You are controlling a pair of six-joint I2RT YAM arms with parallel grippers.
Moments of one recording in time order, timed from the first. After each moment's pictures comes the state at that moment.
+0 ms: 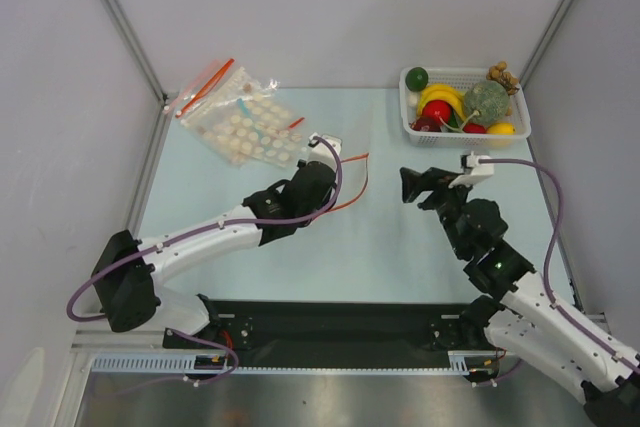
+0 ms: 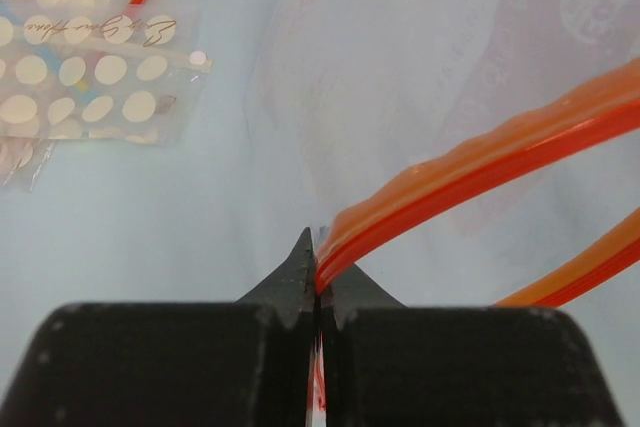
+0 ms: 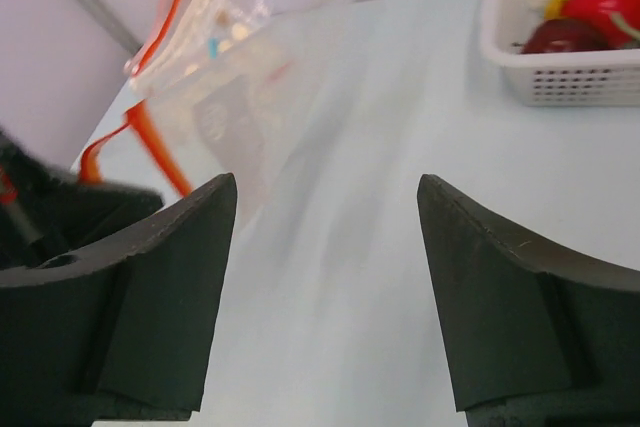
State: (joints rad) left arm -0.95 1.39 1.05 -0.21 -0.57 -0.26; right arm 0.71 0.68 0.57 0.14 0.40 0.34
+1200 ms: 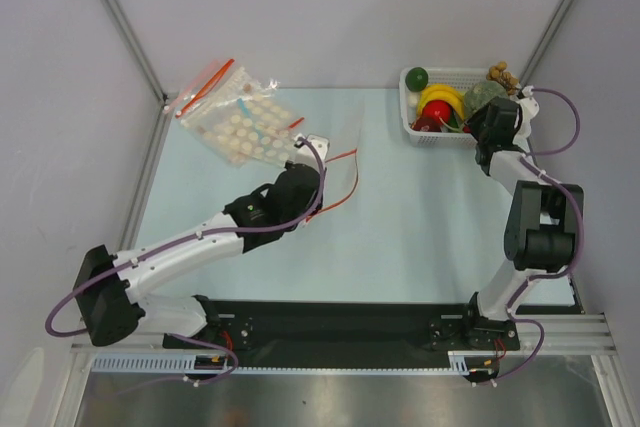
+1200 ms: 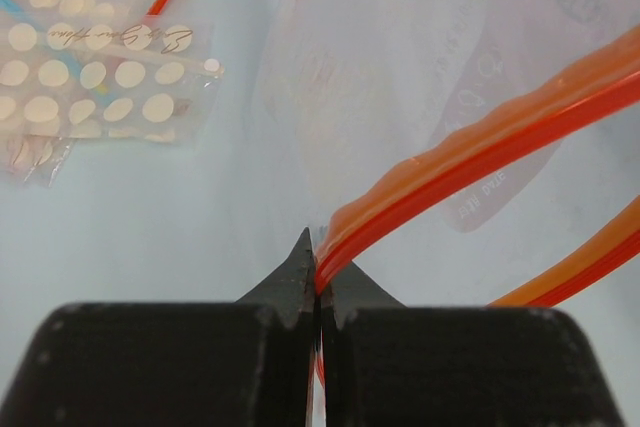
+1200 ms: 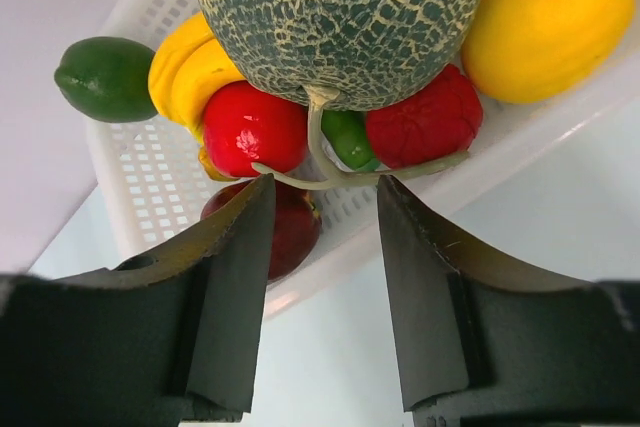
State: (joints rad) left arm -0.95 1.28 1.02 -0.24 -0.57 -0.26; right arm -0.10 1.73 1.13 0.23 0.20 0.68
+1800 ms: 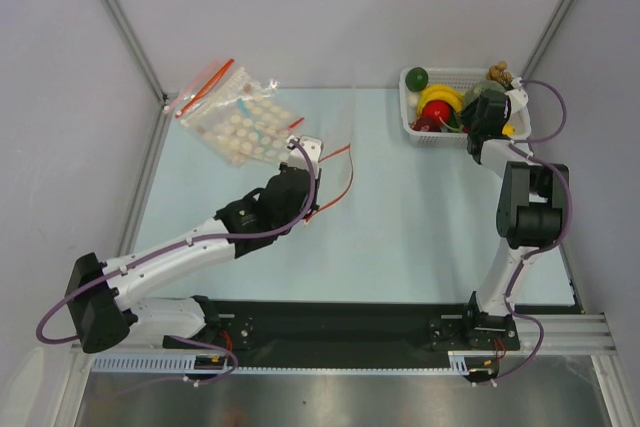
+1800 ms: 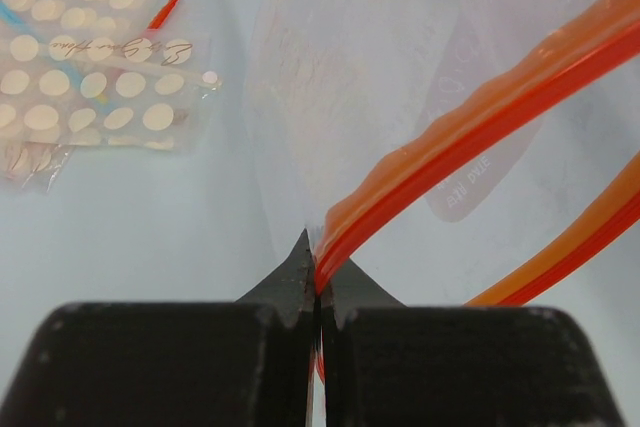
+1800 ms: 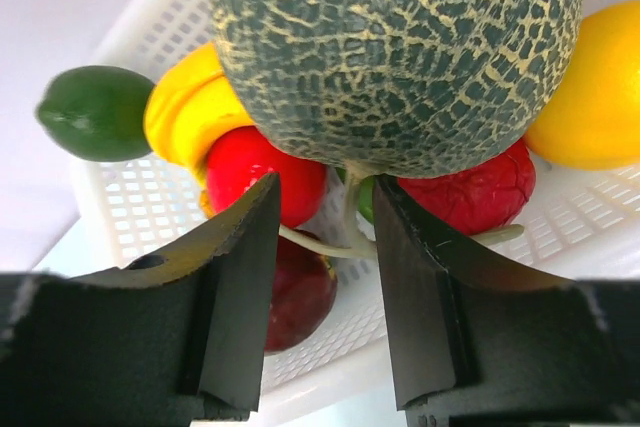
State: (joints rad) left arm -0.96 1.21 0.98 -0.21 -0.57 -0.26; right arm -0.08 1.91 1.28 0.29 0.23 0.66
